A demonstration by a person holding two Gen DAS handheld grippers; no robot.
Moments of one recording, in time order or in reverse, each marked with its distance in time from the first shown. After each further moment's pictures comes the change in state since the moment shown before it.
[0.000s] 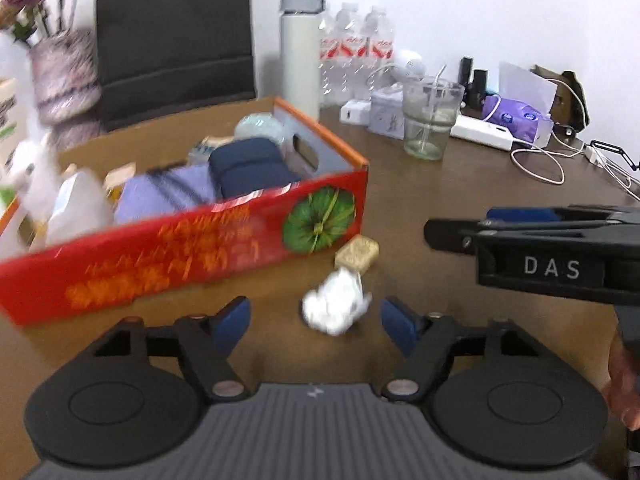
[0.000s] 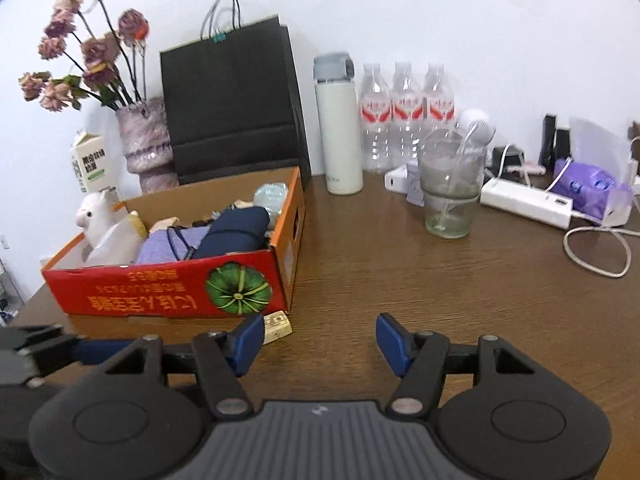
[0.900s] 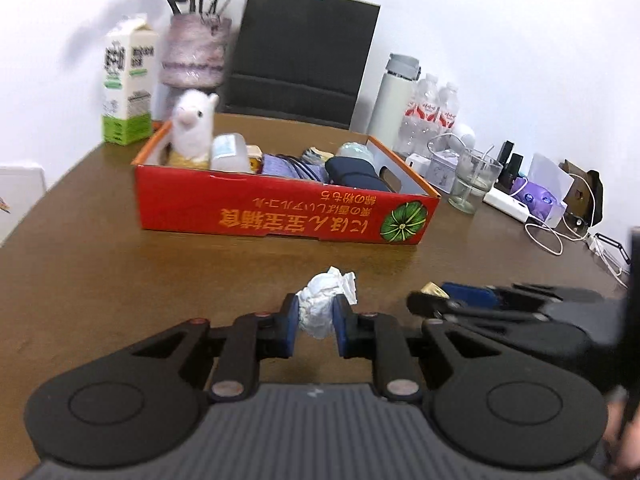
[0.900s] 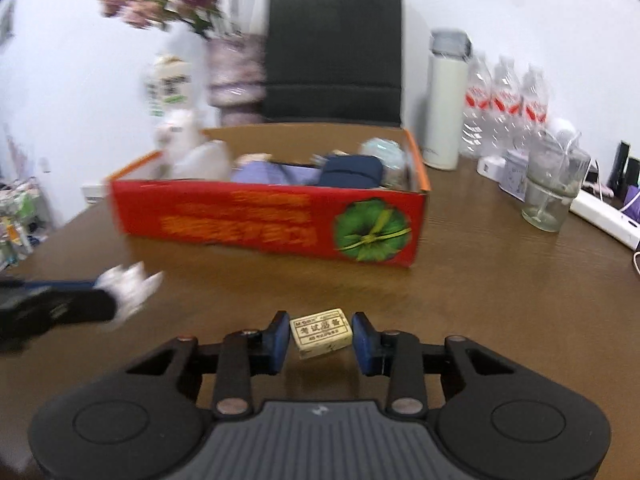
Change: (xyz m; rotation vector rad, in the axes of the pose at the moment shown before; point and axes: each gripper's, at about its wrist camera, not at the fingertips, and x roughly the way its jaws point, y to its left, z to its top) left arm -0.127 0.073 -0.072 -0.295 -0.113 0.052; right arm -0.031 0.095 -0.052 -0.232 0.036 0.123
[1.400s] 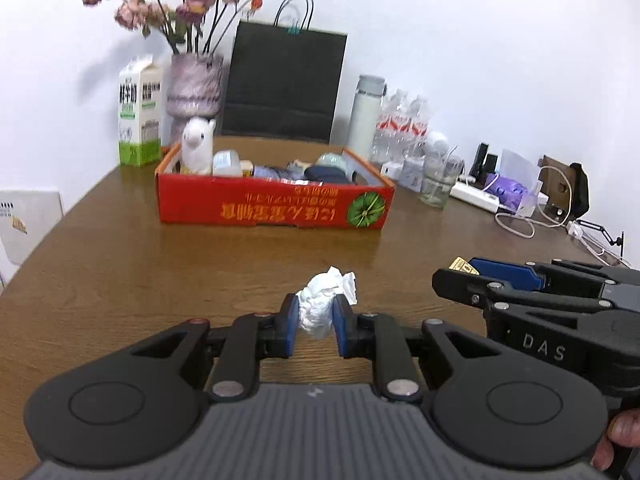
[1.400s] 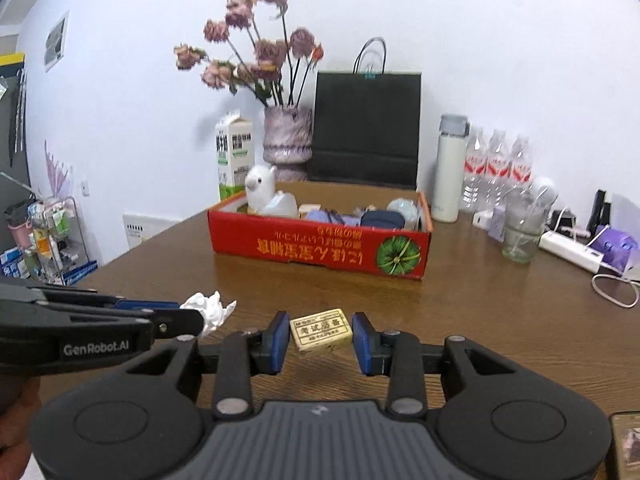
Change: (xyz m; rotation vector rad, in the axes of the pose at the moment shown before) left arm -0.085 -0.033 -0.042 0.054 -0.077 0.007; right arm -0.131 0.033 -0.033 -0.039 -0.166 0.003
